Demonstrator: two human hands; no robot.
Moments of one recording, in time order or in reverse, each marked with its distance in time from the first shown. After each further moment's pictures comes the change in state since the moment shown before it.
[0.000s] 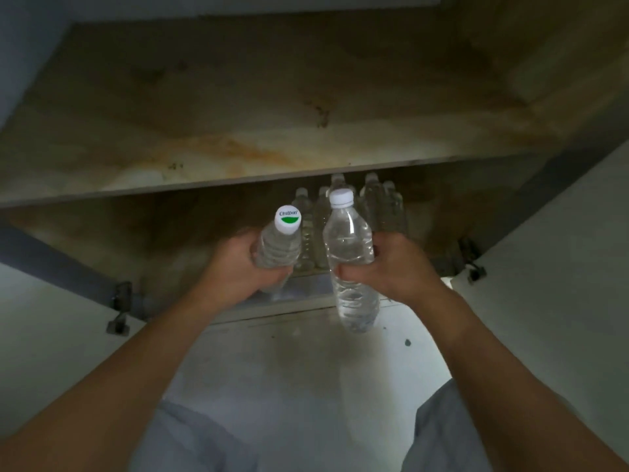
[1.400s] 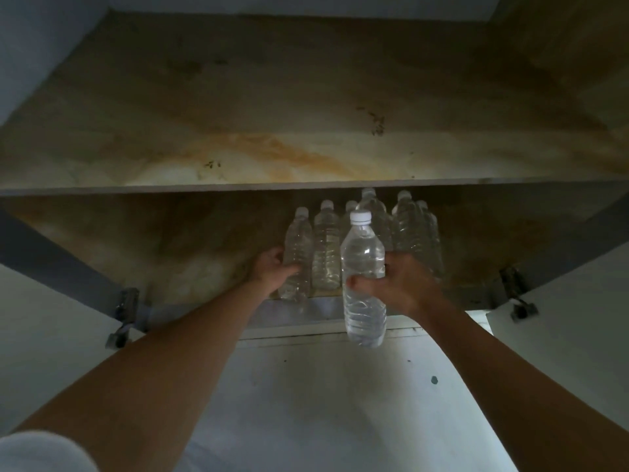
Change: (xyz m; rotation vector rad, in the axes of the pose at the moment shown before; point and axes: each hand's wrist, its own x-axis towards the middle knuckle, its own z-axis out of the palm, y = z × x) left_hand 0.111 -0.113 0.058 -0.328 0.014 -0.437; right_hand 0.068 0.013 0.056 0.131 -0.085 -0.002
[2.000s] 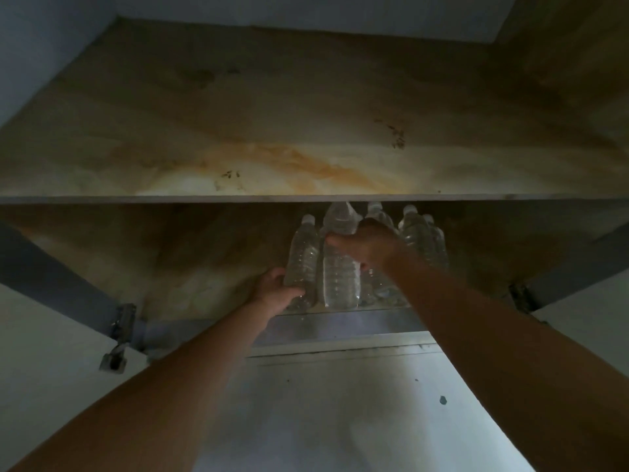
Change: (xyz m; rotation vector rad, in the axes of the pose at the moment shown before) left_hand 0.007 -0.023 -0.005 -0.071 -0.024 -0.049; right_hand 0.101 -0.053 0.022 -0.203 0.056 0.081
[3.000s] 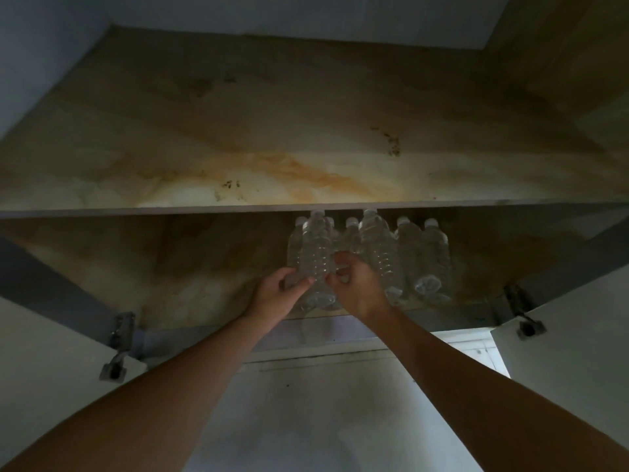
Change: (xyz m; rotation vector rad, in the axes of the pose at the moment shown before) left_hand -0.021 0.011 0.003 0.041 -0.047 0.258; right_hand -0.029 0.033 0.067 0.292 0.094 -0.116
